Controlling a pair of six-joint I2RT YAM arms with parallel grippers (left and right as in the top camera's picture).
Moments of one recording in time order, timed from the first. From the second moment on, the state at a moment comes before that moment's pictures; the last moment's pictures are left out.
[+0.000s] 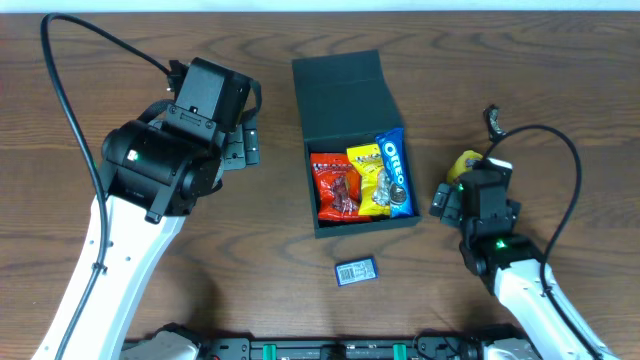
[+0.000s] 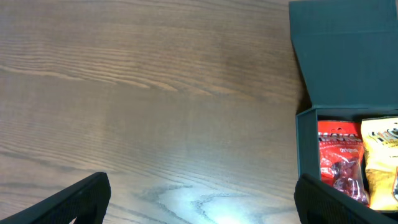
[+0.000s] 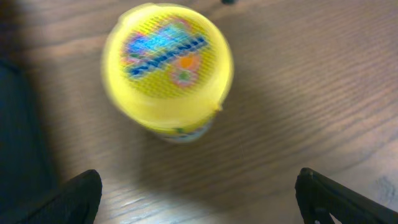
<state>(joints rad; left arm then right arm) -0.44 1.39 1.69 -1.36 -0.38 -0.43 0.16 1.13 0.44 -0.20 0.33 0.40</state>
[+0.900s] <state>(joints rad) -0.44 1.39 1.69 -1.34 -0.35 -0.43 0.13 1.54 0.40 0.36 0.28 0.23</state>
